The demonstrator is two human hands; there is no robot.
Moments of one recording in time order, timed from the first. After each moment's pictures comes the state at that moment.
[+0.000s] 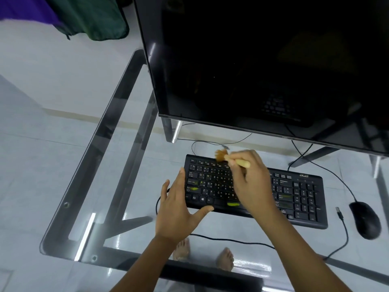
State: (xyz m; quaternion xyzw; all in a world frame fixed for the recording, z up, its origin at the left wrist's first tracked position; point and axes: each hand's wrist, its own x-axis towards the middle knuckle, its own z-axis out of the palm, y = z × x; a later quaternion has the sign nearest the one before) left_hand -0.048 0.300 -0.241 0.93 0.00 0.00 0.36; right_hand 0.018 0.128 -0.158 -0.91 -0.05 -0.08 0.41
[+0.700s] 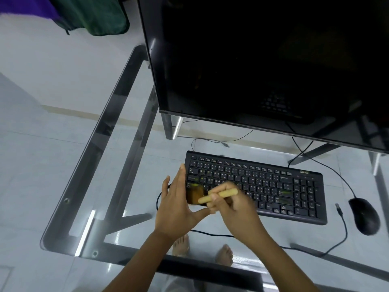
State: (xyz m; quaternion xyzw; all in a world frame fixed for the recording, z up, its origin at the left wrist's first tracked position) left_hand -0.049 0.306 -0.242 0.93 -0.03 0.00 0.37; right_hand -0.041 0.143 -0.167 -0.81 0.04 0.18 0.56
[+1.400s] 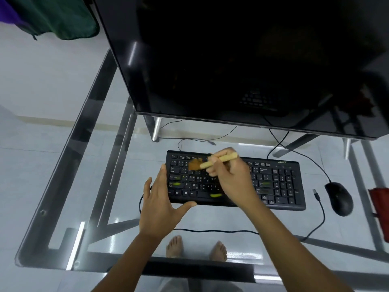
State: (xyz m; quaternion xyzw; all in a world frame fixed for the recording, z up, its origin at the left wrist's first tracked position) left_hand -0.047 0.301 -0.240 0.94 0.02 -0.01 0.35; right_hand 0.011 0.113 -0.175 -0.84 0.05 0.03 0.54
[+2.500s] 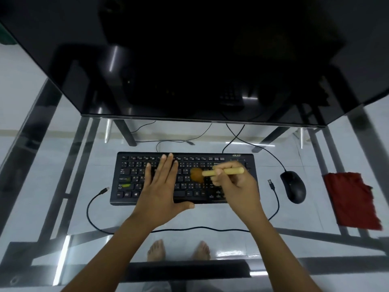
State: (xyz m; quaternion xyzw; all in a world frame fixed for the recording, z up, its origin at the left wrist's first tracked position) left_hand -0.019 0.198 -0.226 0.97 -0.18 -0.10 0.14; right_hand -0.039 -0.005 -0.167 -0.82 0.10 -0.02 0.56
